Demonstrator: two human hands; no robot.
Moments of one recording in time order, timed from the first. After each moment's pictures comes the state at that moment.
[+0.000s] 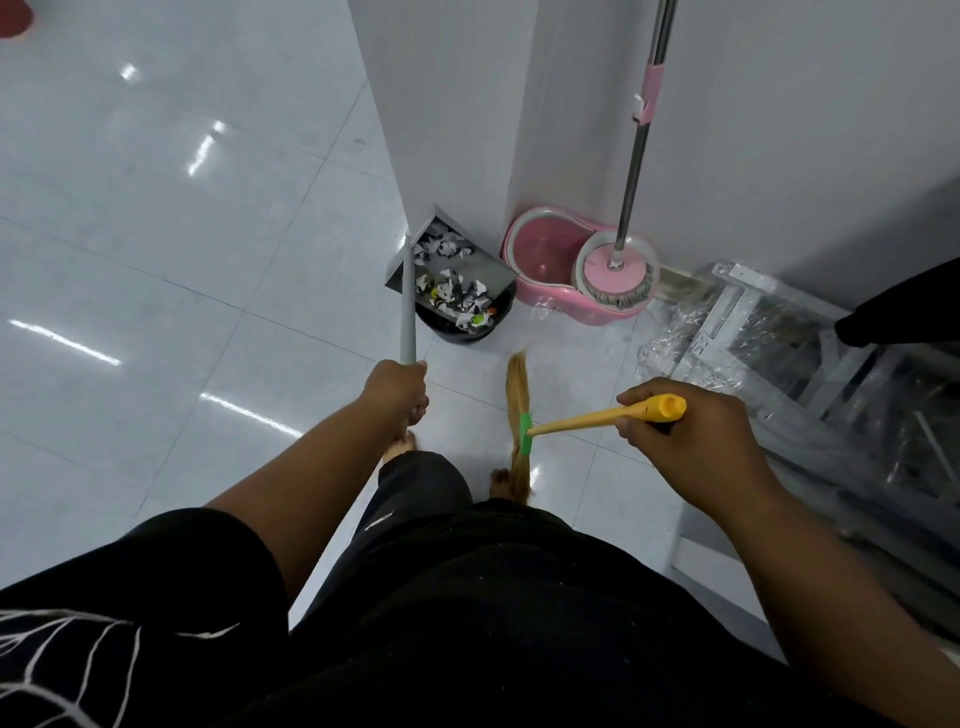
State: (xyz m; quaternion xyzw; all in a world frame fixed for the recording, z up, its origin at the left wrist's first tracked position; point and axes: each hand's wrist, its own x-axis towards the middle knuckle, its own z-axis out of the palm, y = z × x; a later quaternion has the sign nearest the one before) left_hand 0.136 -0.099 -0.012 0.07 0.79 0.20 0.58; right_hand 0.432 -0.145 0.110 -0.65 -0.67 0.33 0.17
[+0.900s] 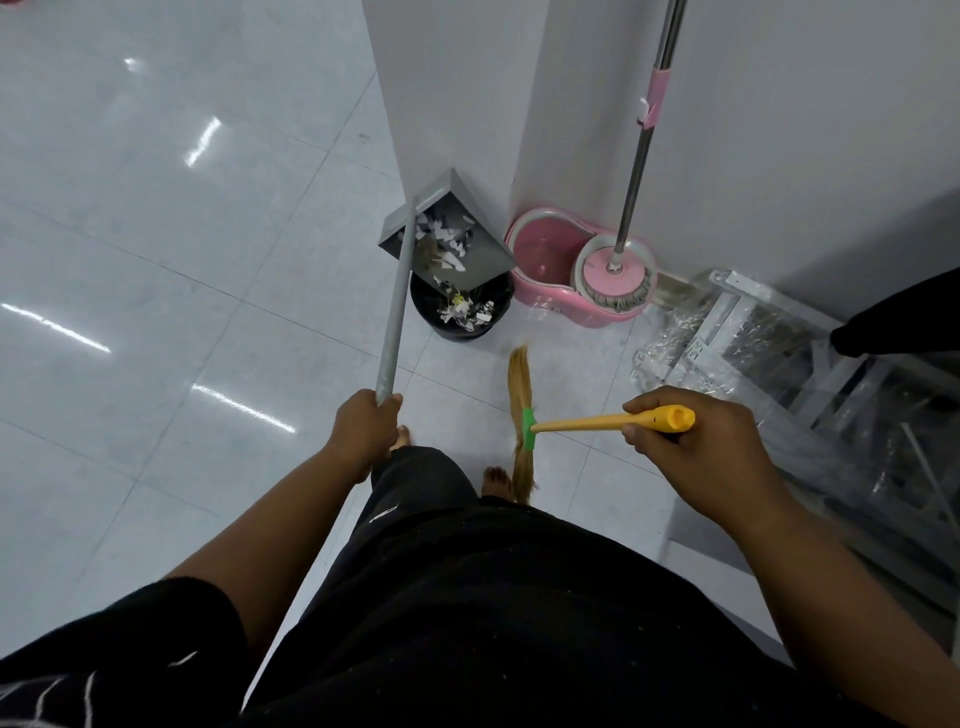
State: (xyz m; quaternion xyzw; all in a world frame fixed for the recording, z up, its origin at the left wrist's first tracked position) left_hand 0.103 -0.166 -0.044 0.27 0.82 0.15 0.48; right_hand 0.443 -0.158 0.113 -0.63 -0.69 0.33 0.17
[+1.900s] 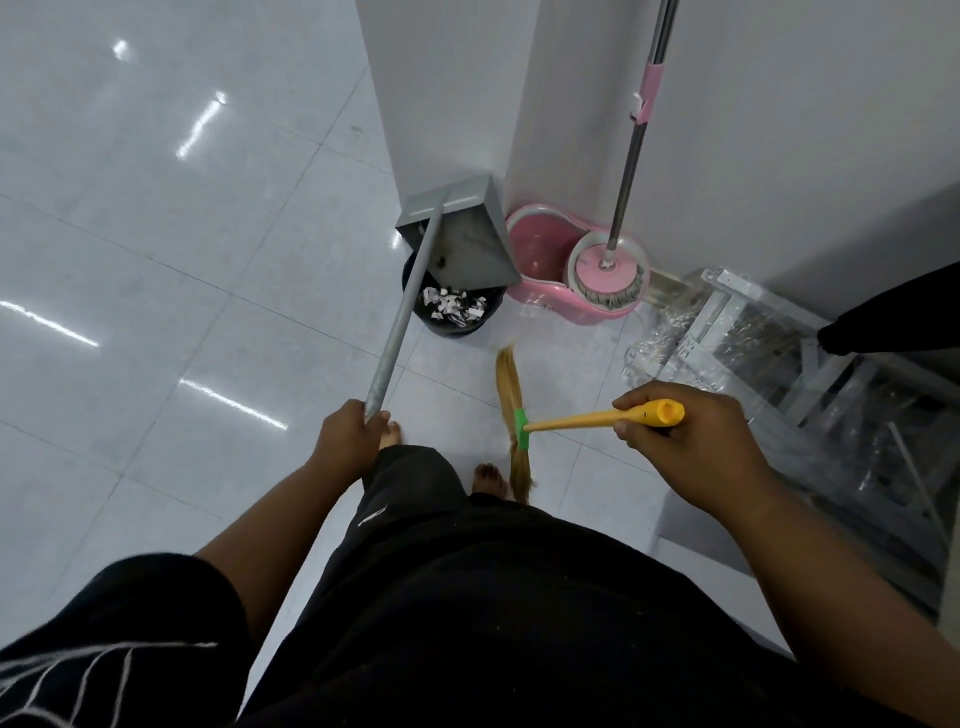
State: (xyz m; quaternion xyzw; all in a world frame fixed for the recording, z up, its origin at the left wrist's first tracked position) left_hand 0.102 -0.195 -0.044 0.40 0.81 0.09 0.42; right_hand 0.451 -0.154 0.109 -0.60 -0.70 0.35 0.15
